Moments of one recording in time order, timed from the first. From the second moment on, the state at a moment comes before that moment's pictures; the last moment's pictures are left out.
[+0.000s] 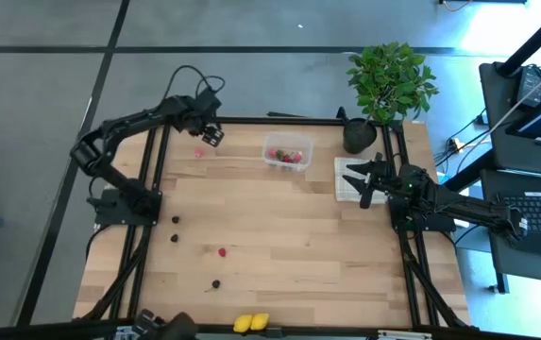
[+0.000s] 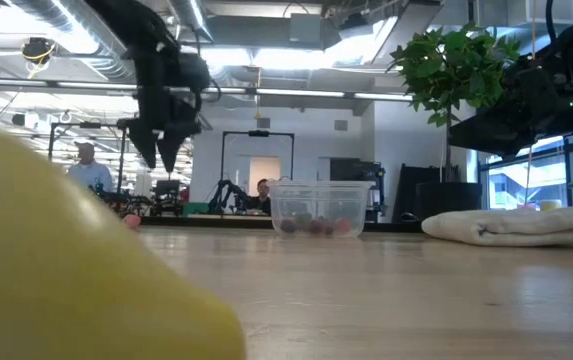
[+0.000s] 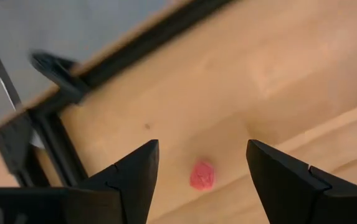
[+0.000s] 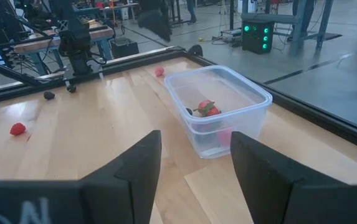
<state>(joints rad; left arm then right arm) 0.81 1.51 1.11 -0.87 -0.25 -0.23 -0.33 0.17 0.01 0.03 0.05 0.14</state>
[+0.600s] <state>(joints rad) 0.81 1.68 1.11 -0.98 -0.22 -0.33 -0.33 0.17 0.01 0.03 0.05 0.14</state>
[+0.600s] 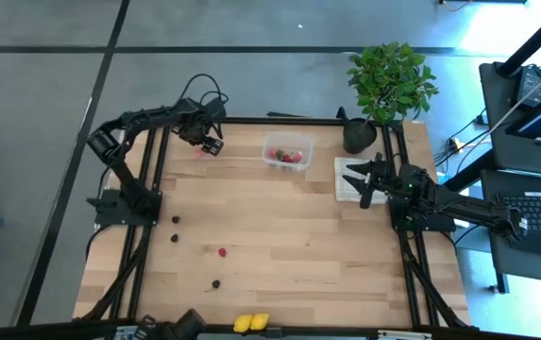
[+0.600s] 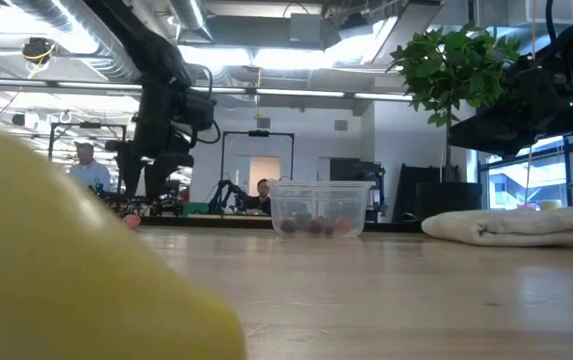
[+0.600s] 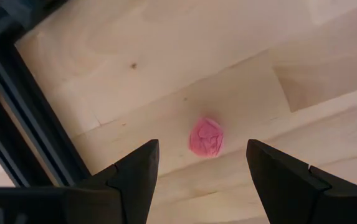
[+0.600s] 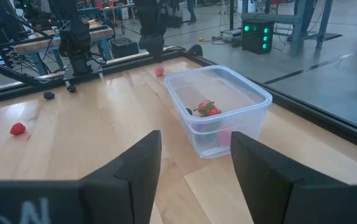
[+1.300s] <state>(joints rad) 0.81 1.68 0.91 -0.74 -0.22 -0.33 -0.33 0.17 0.01 0.03 0.05 0.15</state>
